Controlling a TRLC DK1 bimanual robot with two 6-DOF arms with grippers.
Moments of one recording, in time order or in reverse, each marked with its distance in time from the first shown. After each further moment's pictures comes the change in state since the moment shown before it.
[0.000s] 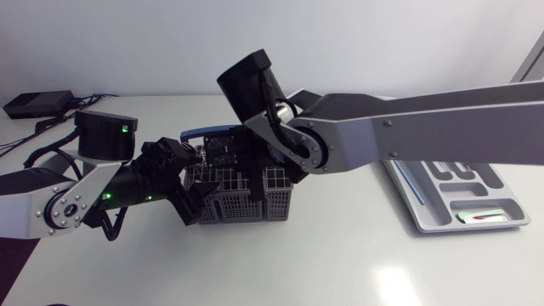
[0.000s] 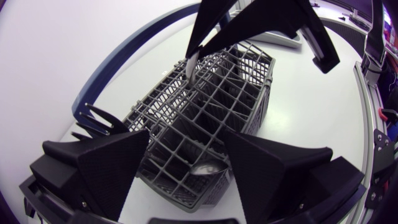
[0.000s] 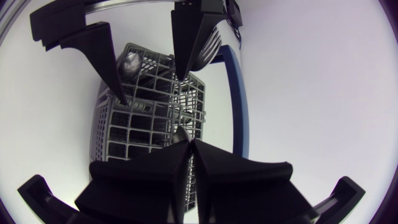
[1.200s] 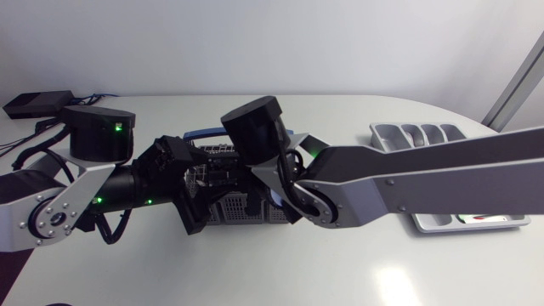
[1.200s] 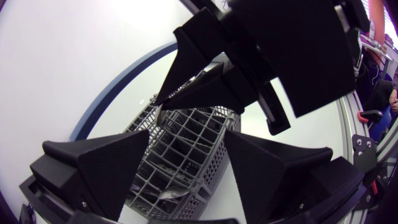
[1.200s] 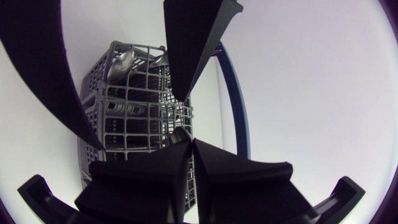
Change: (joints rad) left arm -0.072 -0.077 -0.001 -0.009 0.126 -0.008; right arm 0.065 -0.034 -0.217 0.330 0.201 0.065
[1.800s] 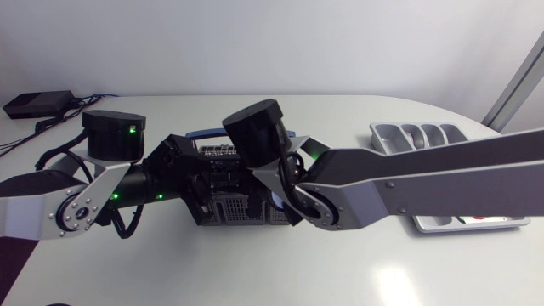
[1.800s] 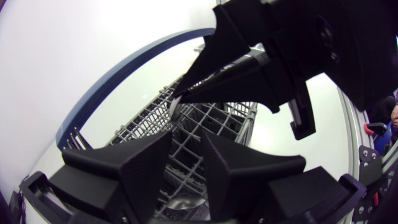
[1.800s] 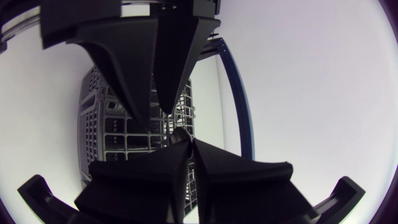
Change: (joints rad) left arm 0.031 0.120 0.000 0.134 0.006 -0.077; right arm 0.000 0.000 -0.012 0.006 0.005 0.011
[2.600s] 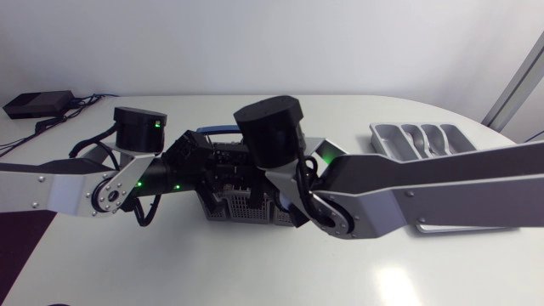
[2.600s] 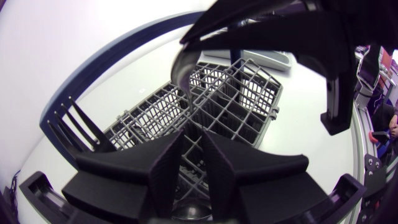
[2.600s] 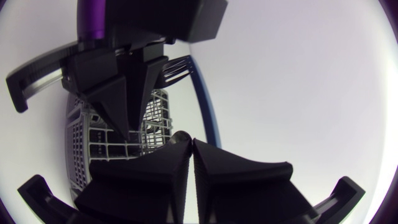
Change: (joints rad) left arm 0.004 0.173 0.087 0.040 0.007 -0.028; right arm 0.008 -0.055 -0.060 0.147 0.069 -0.001
